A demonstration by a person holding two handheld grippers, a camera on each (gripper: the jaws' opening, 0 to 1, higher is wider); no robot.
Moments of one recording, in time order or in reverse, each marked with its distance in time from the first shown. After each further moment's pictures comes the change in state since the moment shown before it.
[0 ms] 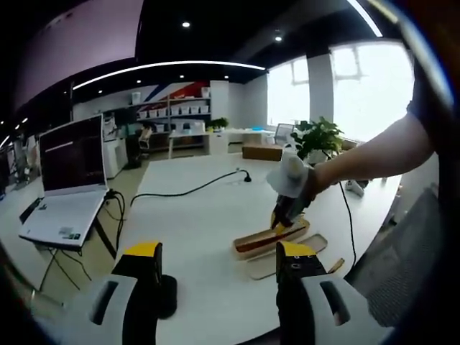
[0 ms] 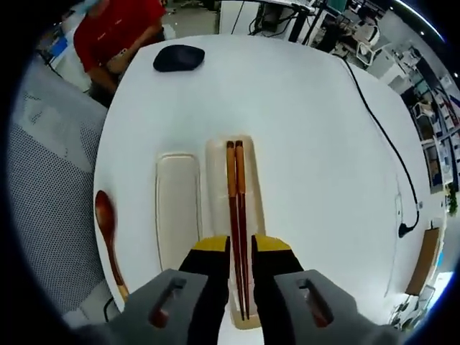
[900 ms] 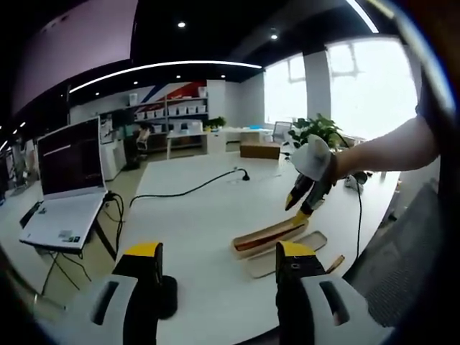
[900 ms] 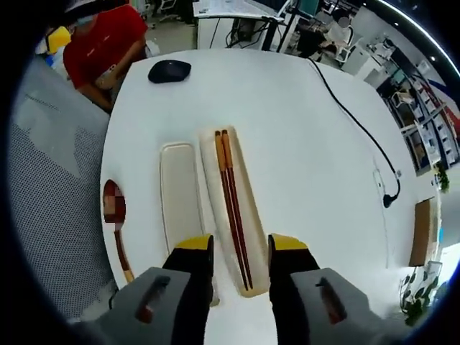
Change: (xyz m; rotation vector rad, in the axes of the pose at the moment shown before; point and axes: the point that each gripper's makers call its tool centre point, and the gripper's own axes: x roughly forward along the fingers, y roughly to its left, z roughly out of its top) left arm -0.001 -0.002 -0.001 0.020 0.005 -0.007; right arm -0.041 0.000 -0.032 0.100 -0.068 -0.089
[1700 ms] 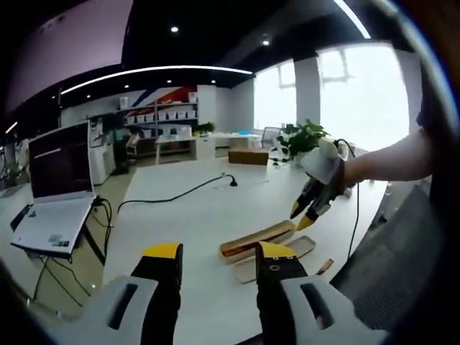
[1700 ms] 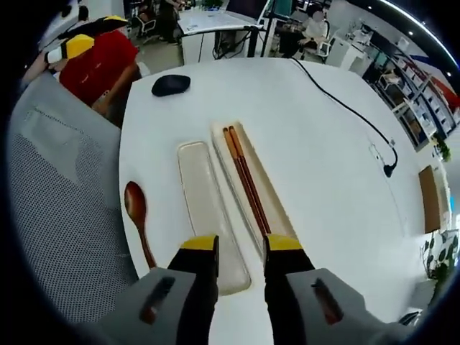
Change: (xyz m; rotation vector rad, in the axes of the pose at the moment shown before) left arm -0.001 -0.015 0.006 -0.006 -0.030 -0.074; right arm -0.023 0.029 -0.031 0.151 -0.075 0.010
